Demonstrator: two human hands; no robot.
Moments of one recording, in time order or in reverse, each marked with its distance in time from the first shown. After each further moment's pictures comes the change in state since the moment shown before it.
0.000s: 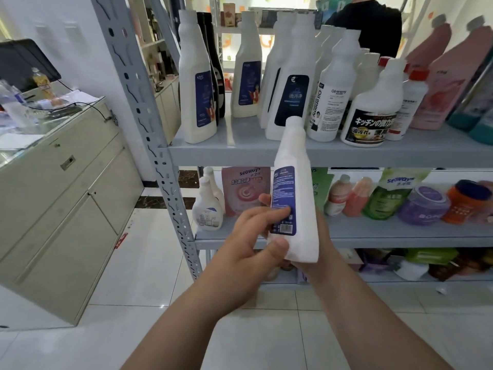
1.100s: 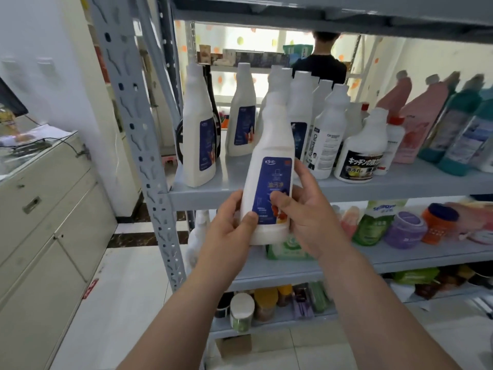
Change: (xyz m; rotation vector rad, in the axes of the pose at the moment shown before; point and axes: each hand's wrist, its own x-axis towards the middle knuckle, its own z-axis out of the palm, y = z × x) left_hand 0.078 0.016 -0.064 -0.094 0.225 -0.001; right_hand 0.043 -0.045 0.071 -0.586 -0.016 -0.468
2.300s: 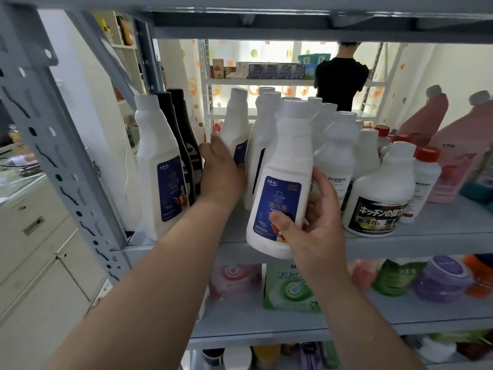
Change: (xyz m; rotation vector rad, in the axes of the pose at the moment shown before) left_hand 0.267 0.004 0.041 0.837 0.374 0.152; right_hand 0.087 0.005 -0.058 -0.182 0.201 -0.267
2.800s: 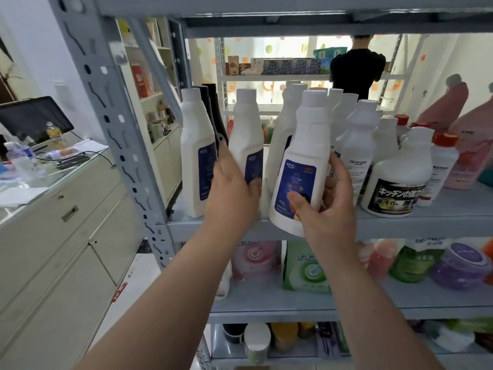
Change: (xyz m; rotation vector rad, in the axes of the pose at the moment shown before) left_hand -0.104 -0.004 -0.075 -0.073 0.018 0.047; right_hand -0.018 -0.005 0.023 -0.160 0.106 -0.075
